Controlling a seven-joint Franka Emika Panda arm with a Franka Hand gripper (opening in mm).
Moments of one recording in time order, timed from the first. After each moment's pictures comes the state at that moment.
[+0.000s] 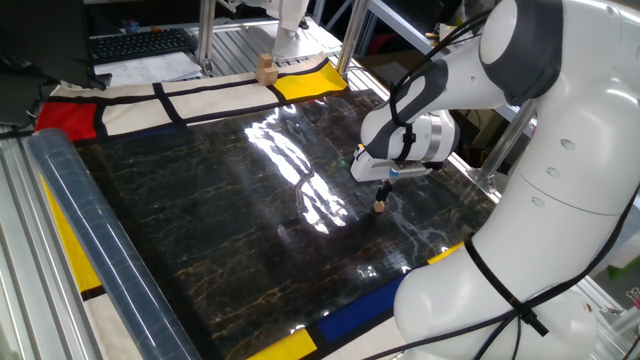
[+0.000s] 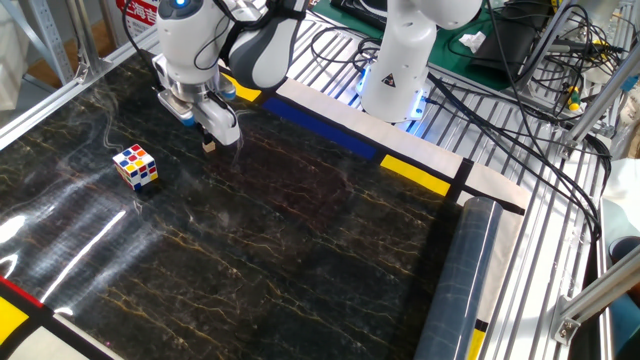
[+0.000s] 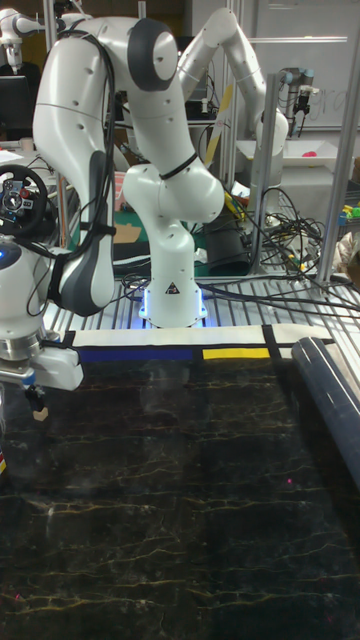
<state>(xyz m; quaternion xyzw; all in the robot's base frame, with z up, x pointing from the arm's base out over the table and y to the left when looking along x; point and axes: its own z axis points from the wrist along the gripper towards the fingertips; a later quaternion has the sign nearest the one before) 0.400 -0.264 0.083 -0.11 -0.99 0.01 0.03</state>
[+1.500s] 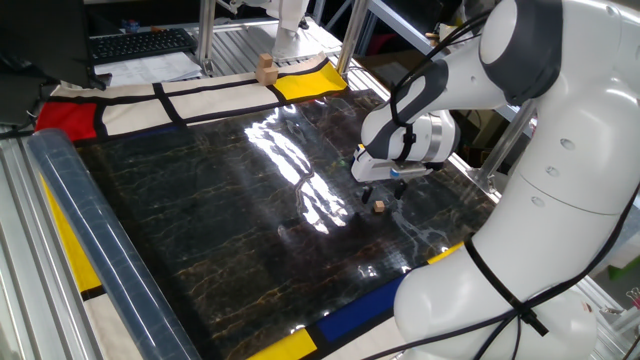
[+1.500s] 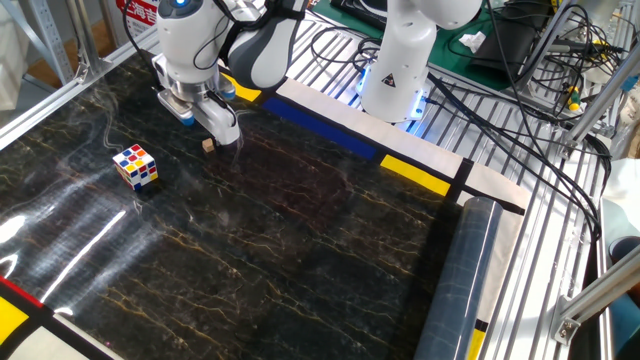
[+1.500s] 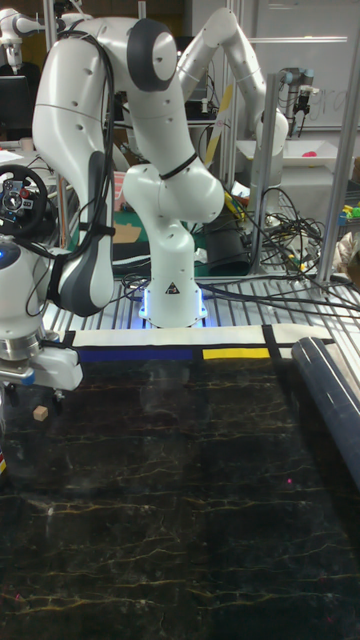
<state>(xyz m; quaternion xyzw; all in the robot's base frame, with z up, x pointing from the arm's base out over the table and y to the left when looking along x) 0.400 -0.264 0.083 -0.11 -0.99 0.01 0.03</state>
